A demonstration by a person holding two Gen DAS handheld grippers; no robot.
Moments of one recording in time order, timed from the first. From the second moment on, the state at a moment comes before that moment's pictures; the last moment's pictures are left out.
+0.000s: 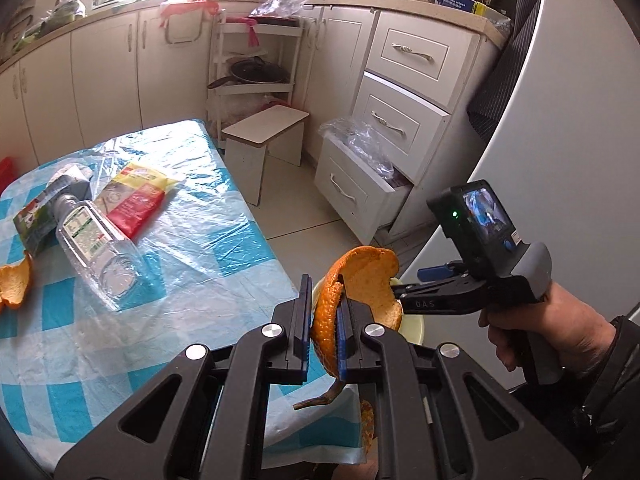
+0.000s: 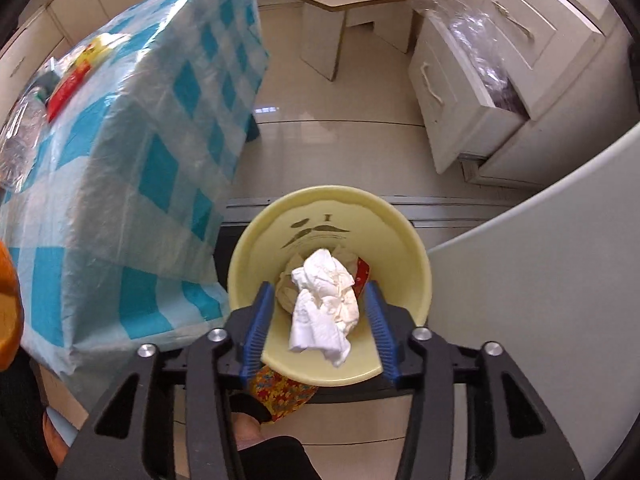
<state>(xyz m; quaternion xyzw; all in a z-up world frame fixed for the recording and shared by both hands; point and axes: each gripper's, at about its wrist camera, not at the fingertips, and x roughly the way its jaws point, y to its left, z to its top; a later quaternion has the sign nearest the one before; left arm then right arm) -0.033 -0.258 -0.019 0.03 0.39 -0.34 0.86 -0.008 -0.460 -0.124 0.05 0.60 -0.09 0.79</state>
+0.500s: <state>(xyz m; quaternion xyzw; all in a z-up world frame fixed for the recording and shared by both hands) -0.016 -0.333 -0.075 0.05 0.44 -0.35 0.82 -0.043 -0.523 -0.021 0.18 0.36 -0.19 0.89</state>
